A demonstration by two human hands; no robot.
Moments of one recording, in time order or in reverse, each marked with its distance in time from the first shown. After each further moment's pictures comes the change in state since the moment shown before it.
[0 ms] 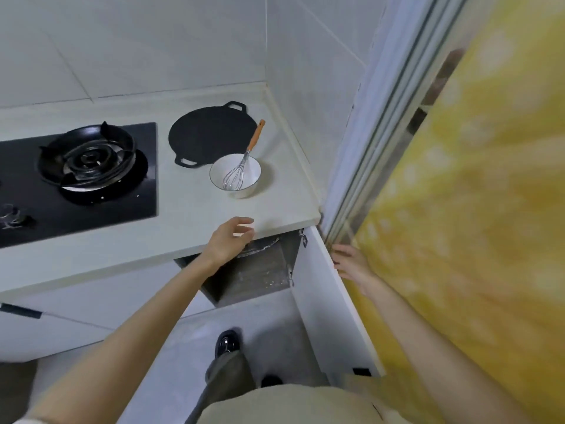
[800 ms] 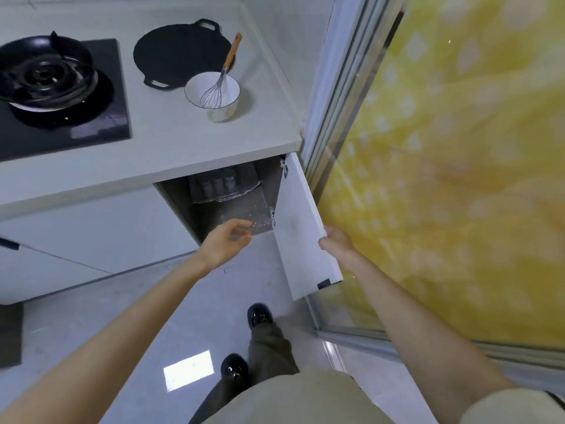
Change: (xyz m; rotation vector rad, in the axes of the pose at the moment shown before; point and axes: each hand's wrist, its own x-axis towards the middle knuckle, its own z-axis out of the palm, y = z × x) left_hand -0.137 -0.075 0.063 0.098 -0.212 -0.036; right_hand -0.075 0.116 0.014 -0.218 -0.022 0.111
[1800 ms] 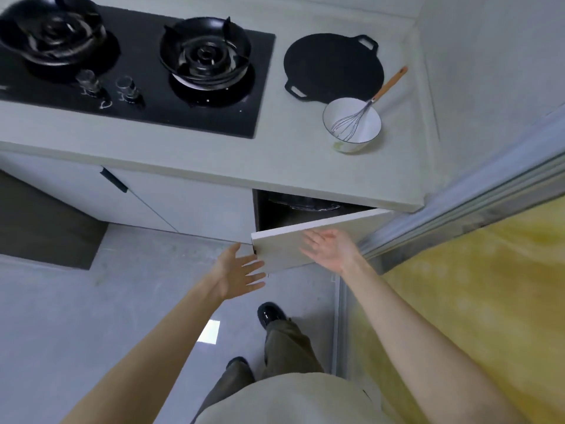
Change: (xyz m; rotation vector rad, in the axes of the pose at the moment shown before) left_hand 0.014 -0.115 -0.066 -1.510 0.195 -0.703; right_hand 0.061 -0.163 0.146 0.815 -0.536 0.337
